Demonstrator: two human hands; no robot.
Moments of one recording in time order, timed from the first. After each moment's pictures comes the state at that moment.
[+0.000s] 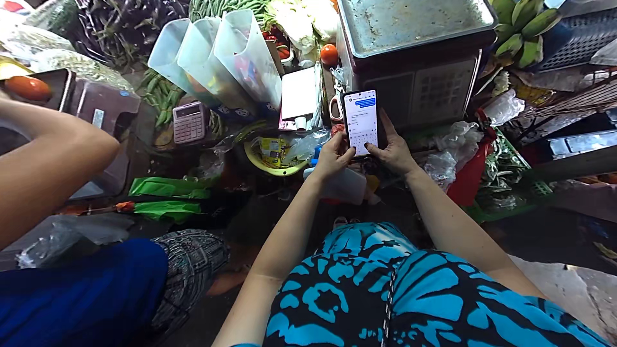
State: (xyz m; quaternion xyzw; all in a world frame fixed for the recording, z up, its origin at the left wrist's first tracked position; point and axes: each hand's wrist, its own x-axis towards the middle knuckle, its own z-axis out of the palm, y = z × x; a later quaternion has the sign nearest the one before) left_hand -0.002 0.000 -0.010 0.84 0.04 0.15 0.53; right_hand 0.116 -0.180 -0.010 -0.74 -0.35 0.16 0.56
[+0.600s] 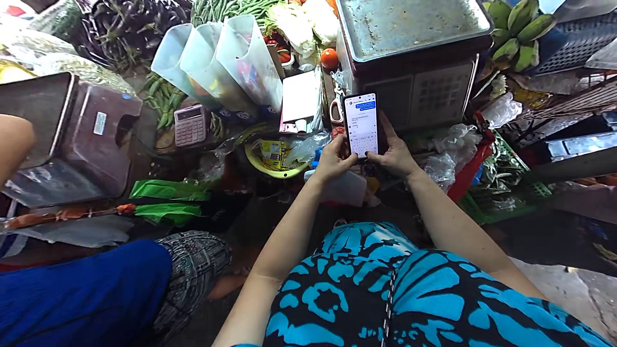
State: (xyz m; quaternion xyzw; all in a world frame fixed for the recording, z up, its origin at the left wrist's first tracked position) left_hand -0.007 -0.002 -0.008 0.83 0.04 0.14 0.53; right_hand 0.110 -0.186 -0.001 -0.74 -0.35 0.18 0.55
